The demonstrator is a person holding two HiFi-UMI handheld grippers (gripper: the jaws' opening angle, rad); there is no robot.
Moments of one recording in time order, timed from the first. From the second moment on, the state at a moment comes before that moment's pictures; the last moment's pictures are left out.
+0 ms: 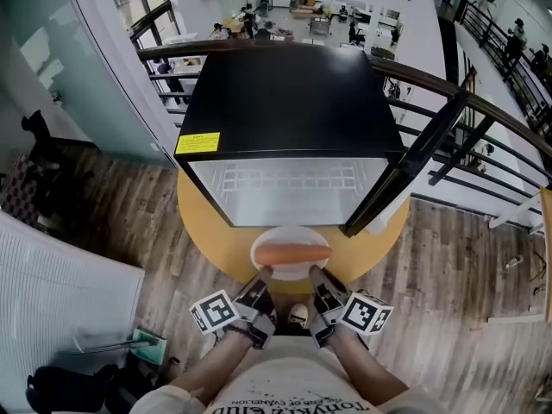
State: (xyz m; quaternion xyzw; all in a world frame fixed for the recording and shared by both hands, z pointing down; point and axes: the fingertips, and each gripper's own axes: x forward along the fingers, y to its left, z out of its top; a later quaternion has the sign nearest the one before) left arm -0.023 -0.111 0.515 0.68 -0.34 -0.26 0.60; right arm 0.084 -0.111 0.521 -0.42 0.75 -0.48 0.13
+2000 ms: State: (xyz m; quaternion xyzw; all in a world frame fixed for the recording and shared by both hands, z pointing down) left arm -0.044 -0.326 0.508 0.65 -0.40 -0.25 0.60; right arm 0.078 -0.332 0.496 -0.49 0.74 -0.45 0.14
